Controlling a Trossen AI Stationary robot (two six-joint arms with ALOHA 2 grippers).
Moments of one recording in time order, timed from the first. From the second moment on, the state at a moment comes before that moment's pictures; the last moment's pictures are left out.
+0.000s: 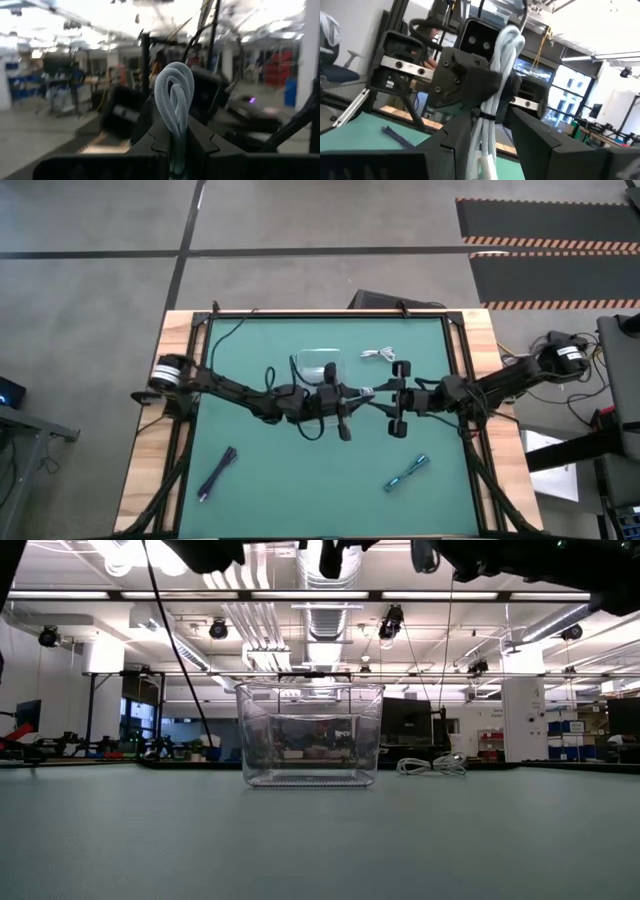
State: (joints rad) left arm -0.18 1.83 1.16 0.95 -0.35 0.10; right arm 0.18 1.19 0.34 1.14 0.15 -0.43
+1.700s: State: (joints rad) left arm 0.08 2.06 2.01 -1.24 -0.06 -0.72; right arm 0.18 0.85 0.34 0.75 0.24 -0.44
